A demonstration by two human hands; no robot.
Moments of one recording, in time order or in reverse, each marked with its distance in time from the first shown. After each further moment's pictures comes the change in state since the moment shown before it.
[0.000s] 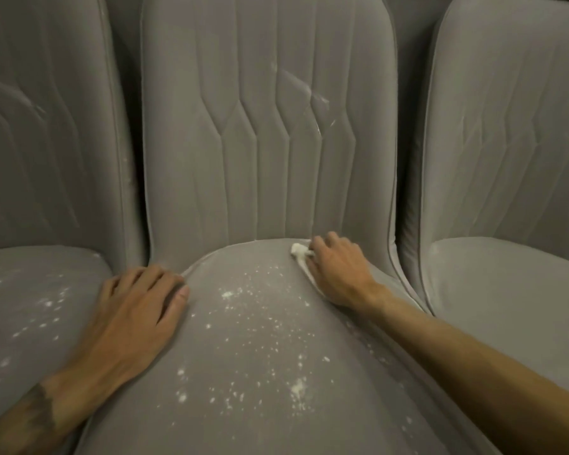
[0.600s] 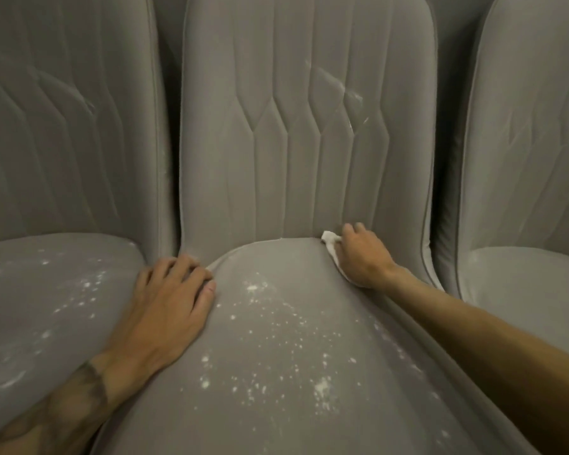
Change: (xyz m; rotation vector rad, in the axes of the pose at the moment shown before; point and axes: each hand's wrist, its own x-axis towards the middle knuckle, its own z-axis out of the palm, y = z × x) left_hand -0.004 0.001 0.018 0.095 0.111 0.022; right_hand 0.035 0.005 0.011 0.087 -0.050 0.103
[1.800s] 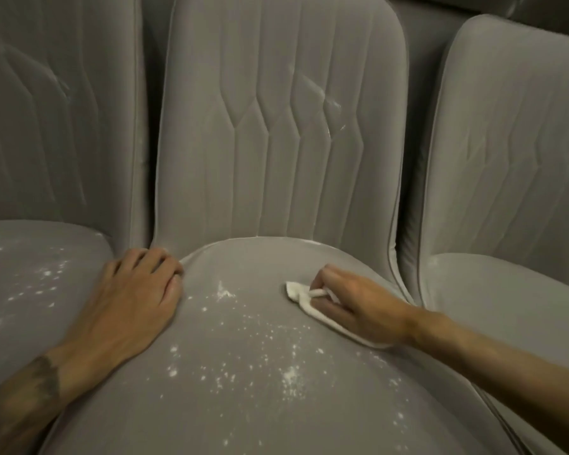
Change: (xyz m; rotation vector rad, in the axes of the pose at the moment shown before) left_hand -0.001 -0.009 0.013 0.023 0.072 0.038; right_hand -0.088 0.036 -0.026 0.182 -0.152 -0.581
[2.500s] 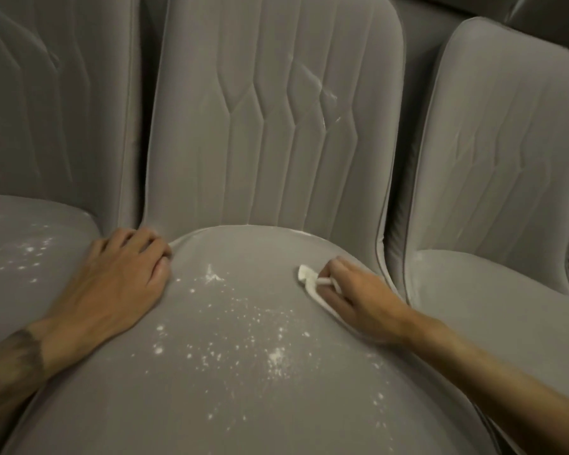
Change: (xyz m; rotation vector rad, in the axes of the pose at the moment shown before) left_hand 0.001 0.004 -0.005 -0.010 -0.003 -0.006; right_hand -0.026 -0.006 0.003 -0.037 0.131 0.089
